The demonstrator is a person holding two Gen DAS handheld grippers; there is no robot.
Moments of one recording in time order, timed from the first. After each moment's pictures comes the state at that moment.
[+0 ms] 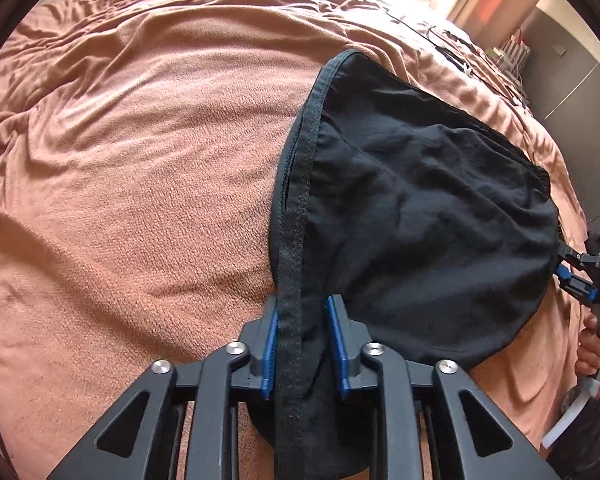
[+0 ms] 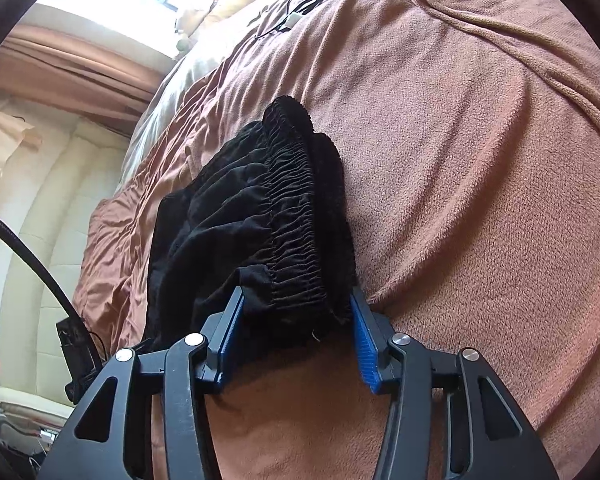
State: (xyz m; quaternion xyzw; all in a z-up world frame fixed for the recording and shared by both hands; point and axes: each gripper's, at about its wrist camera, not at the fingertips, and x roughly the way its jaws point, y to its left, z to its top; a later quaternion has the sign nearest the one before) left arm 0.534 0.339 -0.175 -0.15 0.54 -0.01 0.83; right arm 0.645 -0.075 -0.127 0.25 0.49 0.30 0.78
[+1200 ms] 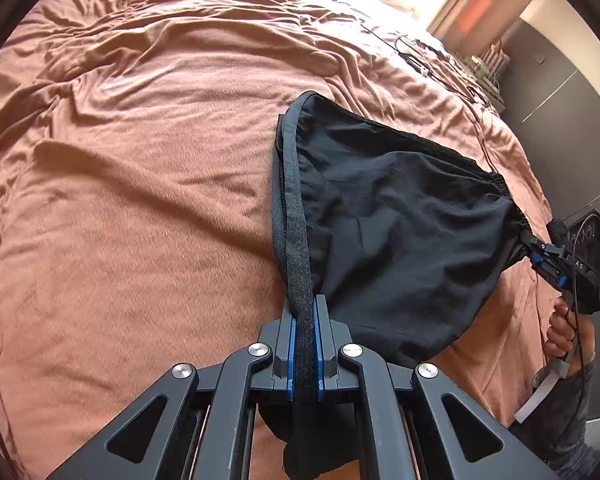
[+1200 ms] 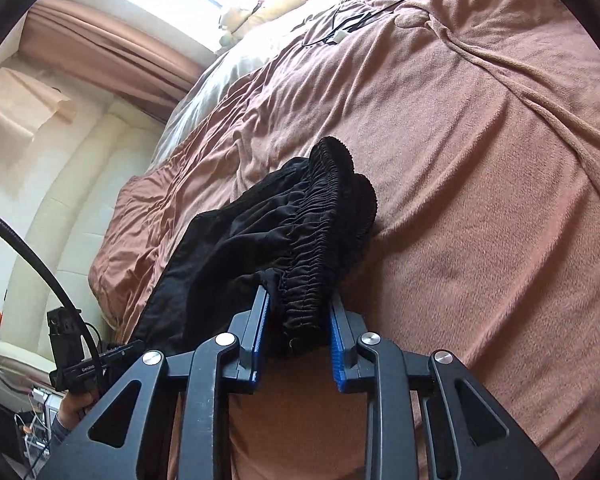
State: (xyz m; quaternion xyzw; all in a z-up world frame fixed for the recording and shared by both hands) left arm 0.428 0.310 -0.120 -0.18 0.53 -0.02 0.83; right arm 0.586 -0.115 -0.106 0.22 0.45 0.35 0.79
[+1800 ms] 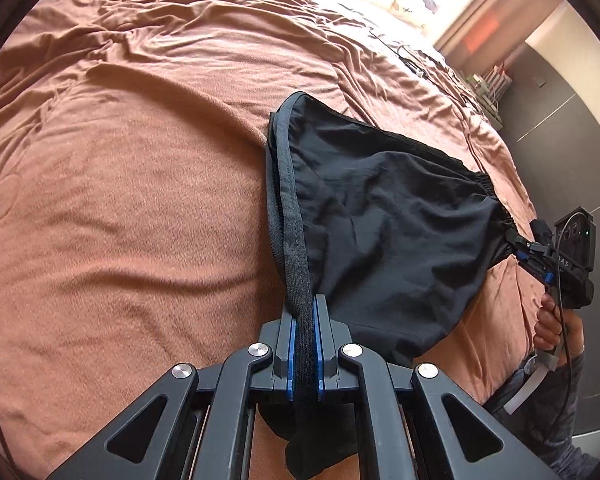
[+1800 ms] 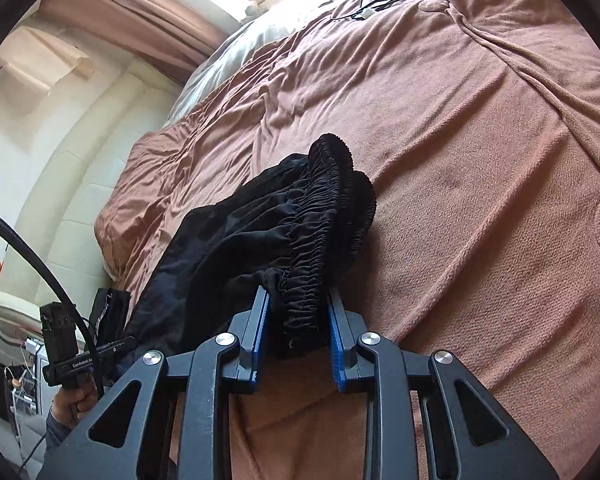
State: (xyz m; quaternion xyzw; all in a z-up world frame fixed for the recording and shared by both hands) left arm 0.322 0.288 -0.123 -0.23 0.51 0.00 0.83; right arm 0.548 -0.119 -0.096 0.16 0.46 0.39 0.78
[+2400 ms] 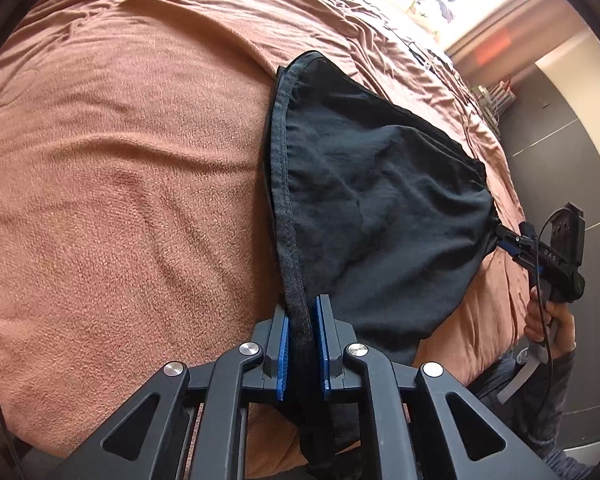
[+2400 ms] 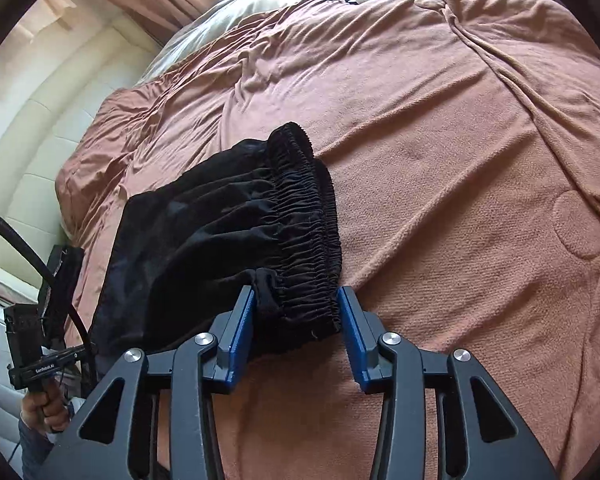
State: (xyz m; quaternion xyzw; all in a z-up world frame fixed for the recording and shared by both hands) left arm 0.271 0.268 -0.159 -0.30 0.50 0.00 0.81; right arm 0.531 -0.119 -0.095 0.06 0.49 0.33 0.81
